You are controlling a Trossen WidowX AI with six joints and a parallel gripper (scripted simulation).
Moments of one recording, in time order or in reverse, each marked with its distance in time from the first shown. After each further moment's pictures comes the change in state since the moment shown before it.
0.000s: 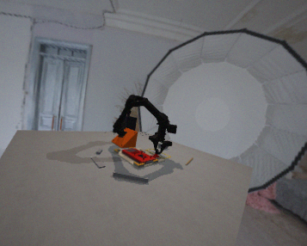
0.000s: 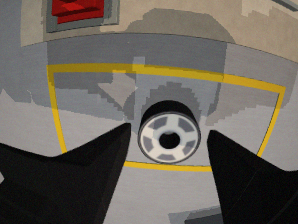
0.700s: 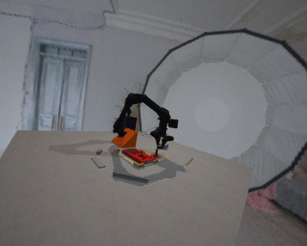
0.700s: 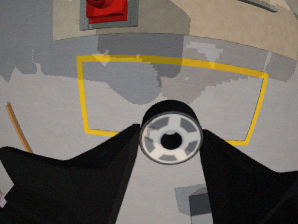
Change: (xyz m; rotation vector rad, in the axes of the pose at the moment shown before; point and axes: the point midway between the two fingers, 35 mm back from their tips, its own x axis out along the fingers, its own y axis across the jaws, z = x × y) arm -0.037 0.005 -0.003 0.010 0.017 0.017
